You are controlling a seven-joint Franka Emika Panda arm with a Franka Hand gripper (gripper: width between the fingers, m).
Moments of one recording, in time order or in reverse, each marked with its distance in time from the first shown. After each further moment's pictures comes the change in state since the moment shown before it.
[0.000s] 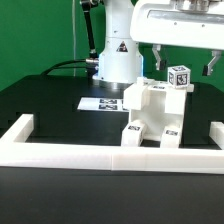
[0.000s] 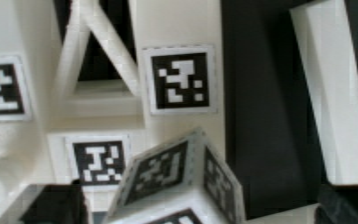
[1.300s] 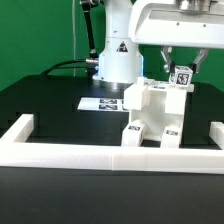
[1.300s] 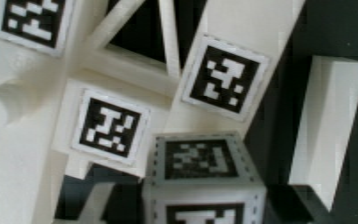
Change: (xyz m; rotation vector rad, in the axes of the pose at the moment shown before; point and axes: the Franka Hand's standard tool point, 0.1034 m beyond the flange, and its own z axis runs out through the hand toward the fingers) arm 0.001 0.003 0.000 -0.001 -0.001 -0.346
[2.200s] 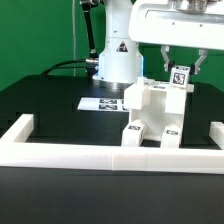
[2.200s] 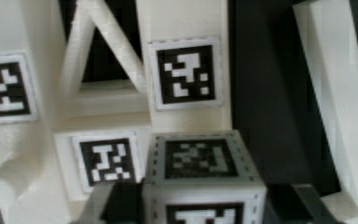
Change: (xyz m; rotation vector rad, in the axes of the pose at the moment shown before) arm 0.000 -0.001 0.000 0.003 -0.001 0.486
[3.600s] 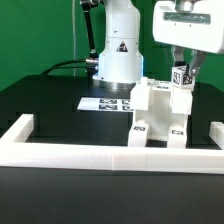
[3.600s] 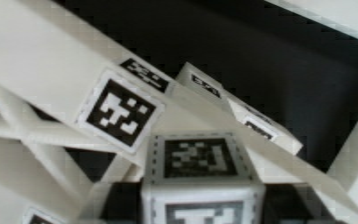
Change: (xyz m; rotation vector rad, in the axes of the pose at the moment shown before) arm -0.004 -0.007 0.001 0.015 -0.020 0.852
